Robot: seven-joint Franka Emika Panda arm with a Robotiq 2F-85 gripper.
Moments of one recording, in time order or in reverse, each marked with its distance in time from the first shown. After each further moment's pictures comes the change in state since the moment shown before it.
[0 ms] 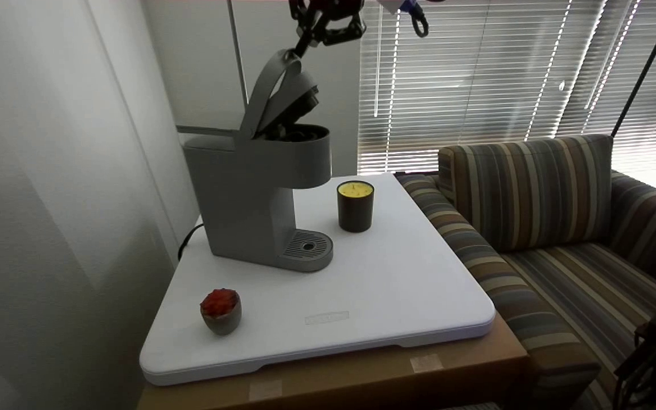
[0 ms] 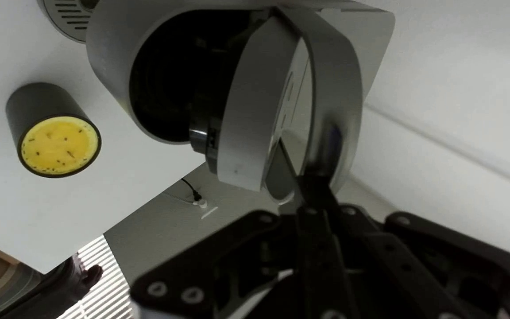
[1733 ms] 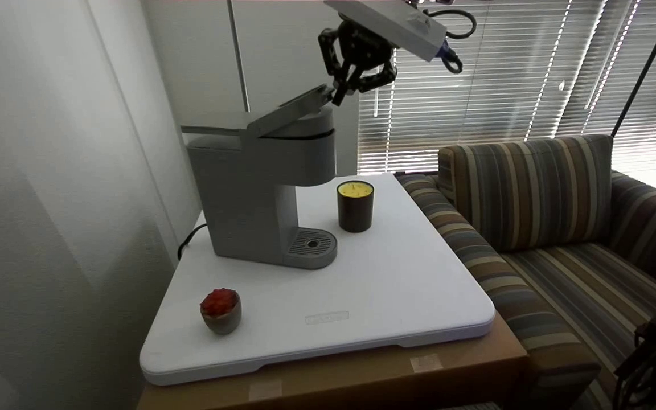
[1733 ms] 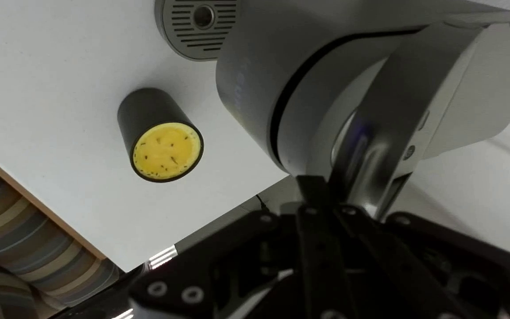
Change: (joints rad) arm -0.021 0.015 -0.022 -0.076 0.003 -0.089 -0.052
